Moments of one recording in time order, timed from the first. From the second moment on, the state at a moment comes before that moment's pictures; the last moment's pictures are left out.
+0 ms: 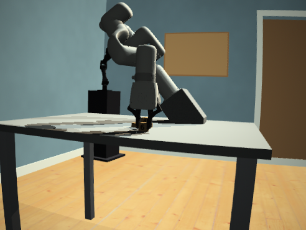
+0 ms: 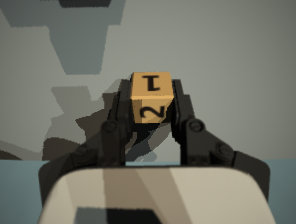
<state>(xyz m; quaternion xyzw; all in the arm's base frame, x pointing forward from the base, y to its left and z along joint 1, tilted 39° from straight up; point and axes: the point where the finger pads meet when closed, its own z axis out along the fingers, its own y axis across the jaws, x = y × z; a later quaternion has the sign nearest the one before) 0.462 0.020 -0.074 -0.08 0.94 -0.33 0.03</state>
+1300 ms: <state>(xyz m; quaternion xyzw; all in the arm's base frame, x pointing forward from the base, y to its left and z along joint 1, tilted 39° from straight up) 0.462 0.020 -0.074 -0.08 0.94 -0.33 0.03</state>
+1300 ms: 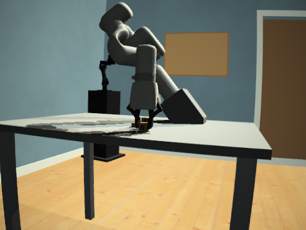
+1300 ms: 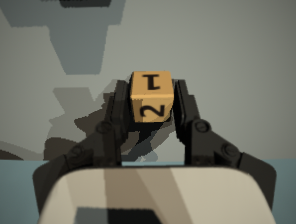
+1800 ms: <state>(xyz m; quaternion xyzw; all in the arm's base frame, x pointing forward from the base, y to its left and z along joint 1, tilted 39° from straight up) 0.462 0.020 -0.074 -0.08 0.94 -0.33 0.03</state>
